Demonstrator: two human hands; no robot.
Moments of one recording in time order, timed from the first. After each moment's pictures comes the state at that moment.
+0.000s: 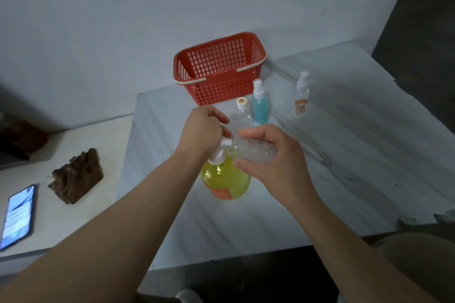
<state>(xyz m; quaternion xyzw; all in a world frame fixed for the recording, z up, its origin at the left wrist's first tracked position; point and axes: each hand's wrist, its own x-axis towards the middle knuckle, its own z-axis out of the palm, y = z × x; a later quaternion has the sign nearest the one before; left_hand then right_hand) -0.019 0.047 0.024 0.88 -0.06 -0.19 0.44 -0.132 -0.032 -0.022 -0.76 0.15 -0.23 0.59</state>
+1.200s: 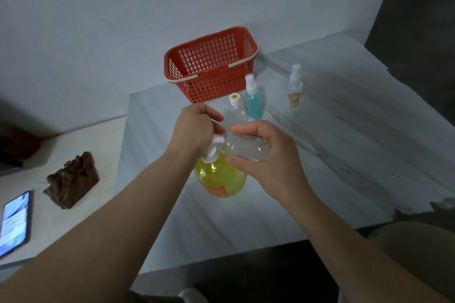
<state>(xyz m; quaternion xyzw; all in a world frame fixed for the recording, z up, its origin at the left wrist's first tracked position) -0.019 0.047 0.024 0.88 -0.06 -0.18 0.43 -0.133 -0.030 -0.024 -0.75 0.14 -0.24 0.60</state>
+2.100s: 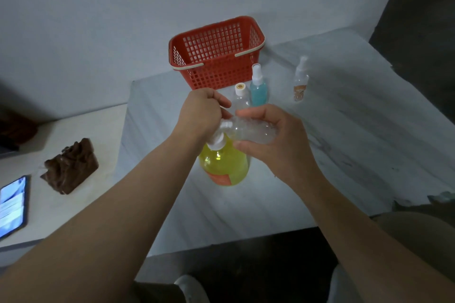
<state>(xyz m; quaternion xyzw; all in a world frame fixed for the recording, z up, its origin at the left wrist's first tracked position) -0.023 0.050 0.032 0.87 -0.09 -0.20 0.45 -0.130 -0.034 -0.017 -0.76 0.13 -0.24 0.59</state>
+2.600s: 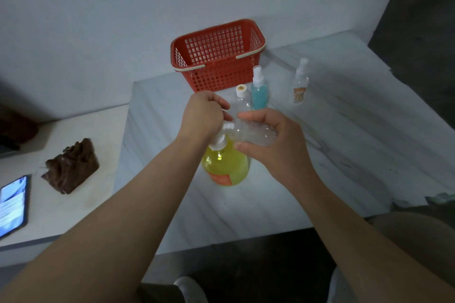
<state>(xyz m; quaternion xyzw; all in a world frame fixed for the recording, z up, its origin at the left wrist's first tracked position) -0.020 0.049 0.024 0.86 -0.07 -0.18 0.47 -0.131 -0.030 -0.020 -0.76 0.14 -0.25 0.59</state>
